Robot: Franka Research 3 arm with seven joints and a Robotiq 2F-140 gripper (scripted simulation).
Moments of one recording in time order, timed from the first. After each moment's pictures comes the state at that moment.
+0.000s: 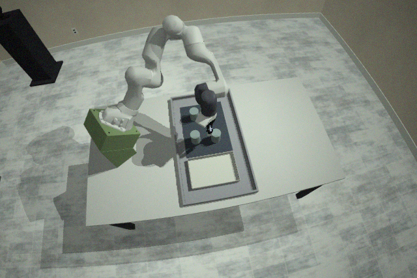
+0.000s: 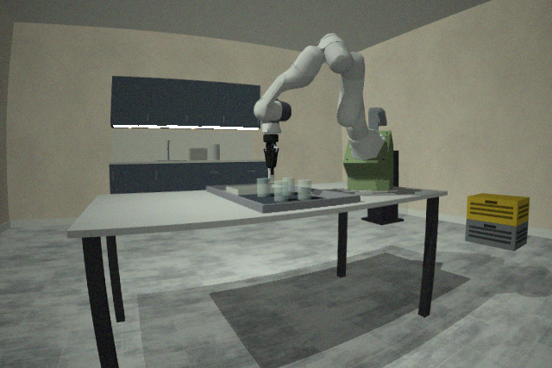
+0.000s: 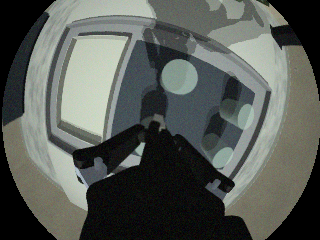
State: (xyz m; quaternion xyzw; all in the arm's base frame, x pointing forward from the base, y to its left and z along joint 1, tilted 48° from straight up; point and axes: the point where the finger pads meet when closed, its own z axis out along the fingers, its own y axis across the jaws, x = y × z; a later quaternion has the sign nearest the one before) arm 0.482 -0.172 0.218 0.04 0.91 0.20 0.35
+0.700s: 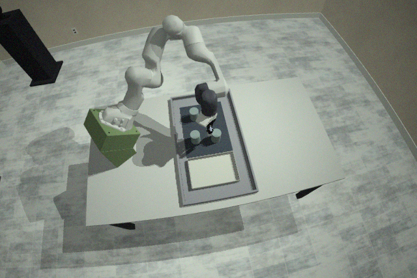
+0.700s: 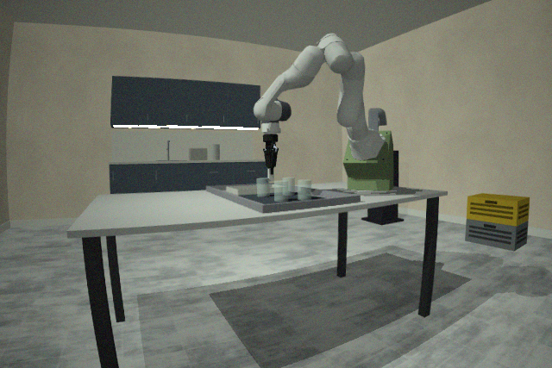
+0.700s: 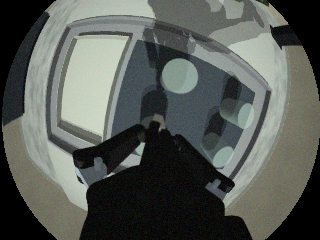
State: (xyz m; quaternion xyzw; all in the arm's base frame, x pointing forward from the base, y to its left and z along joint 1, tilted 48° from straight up) arm 0.483 -0.173 0.219 0.04 0.91 0.20 0.35
